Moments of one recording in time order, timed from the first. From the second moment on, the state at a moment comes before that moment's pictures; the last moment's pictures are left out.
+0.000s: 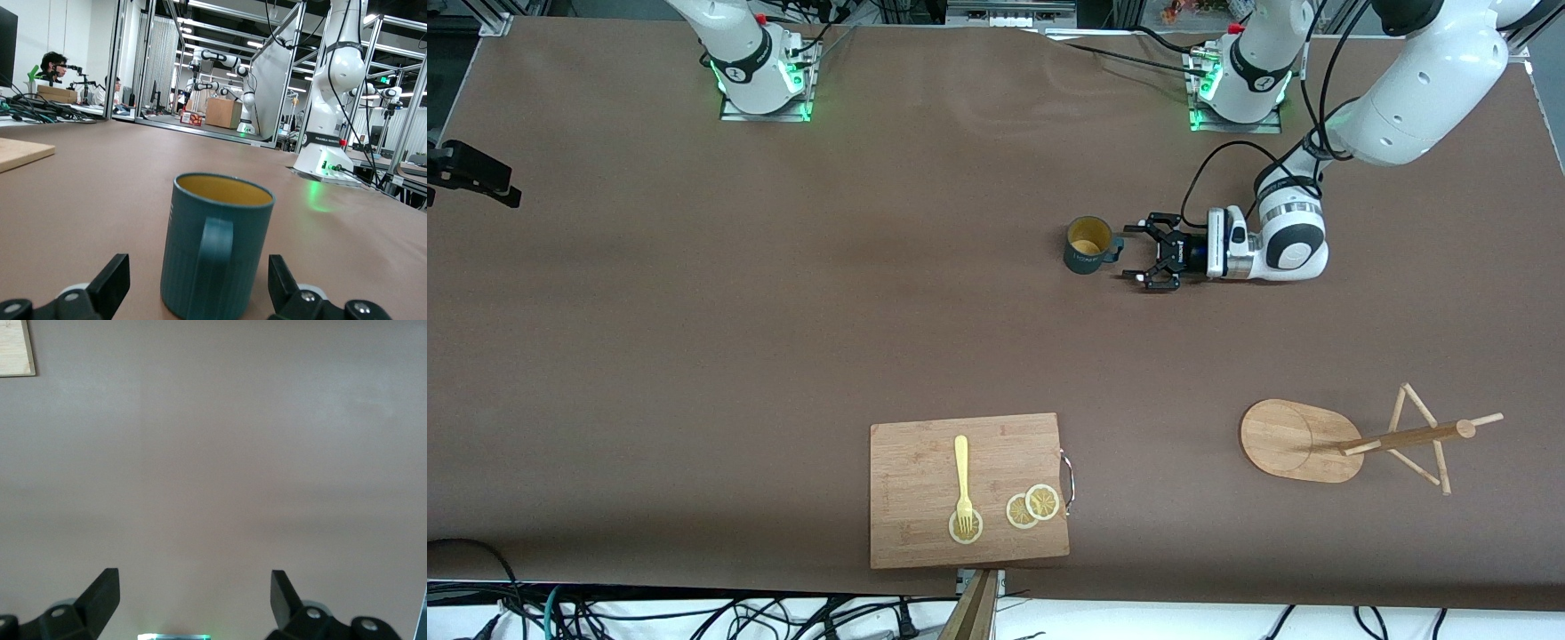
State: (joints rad) left arm 0.23 0.70 -0.27 -2.29 -1.46 1.81 2.79; right arm -0.08 0.06 0.00 -1.46 -0.05 1.45 -0.10
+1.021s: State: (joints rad) left arm 0.23 0.70 -0.27 -2.27 -1.47 1.72 2.76; right arm -0.08 0.06 0.00 -1.46 -0.05 1.45 -0.10
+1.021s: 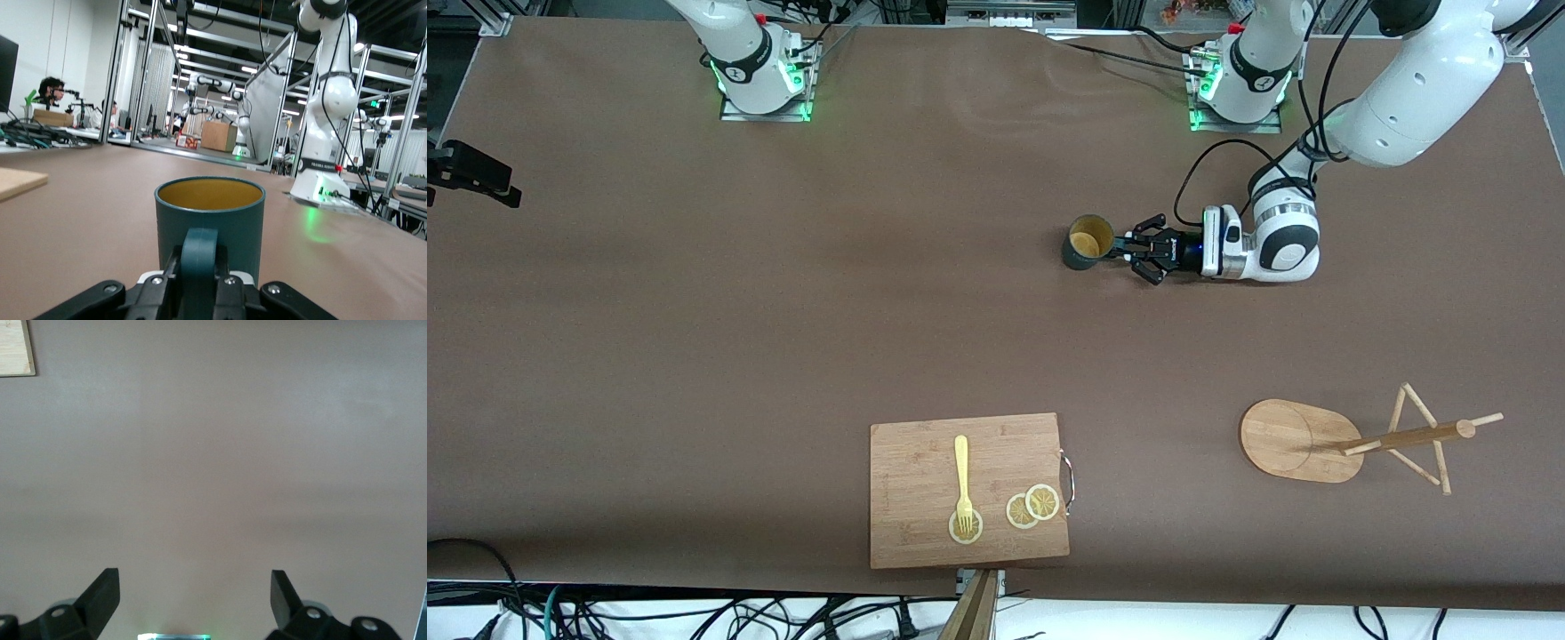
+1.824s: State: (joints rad) left arm 0.50 0.50 -0.26 -2.27 -1.38 1.34 2.28; right arm -0.08 0.06 0.00 -1.46 -0.05 1.45 -0.10
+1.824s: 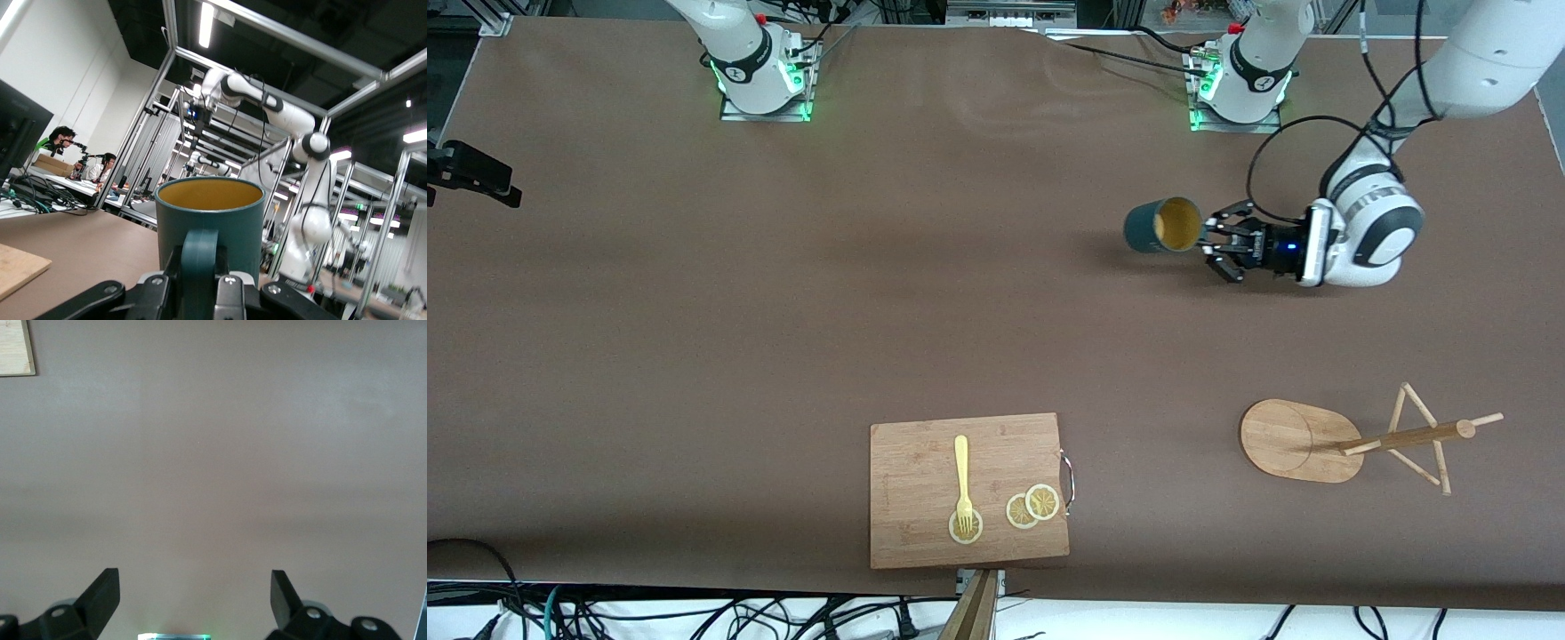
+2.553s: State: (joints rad) left arm 0.80 0.48 -0.25 -2.08 -1.24 1.19 1.46; right arm -0.08 0.06 0.00 -1.46 -0.05 1.45 -0.10
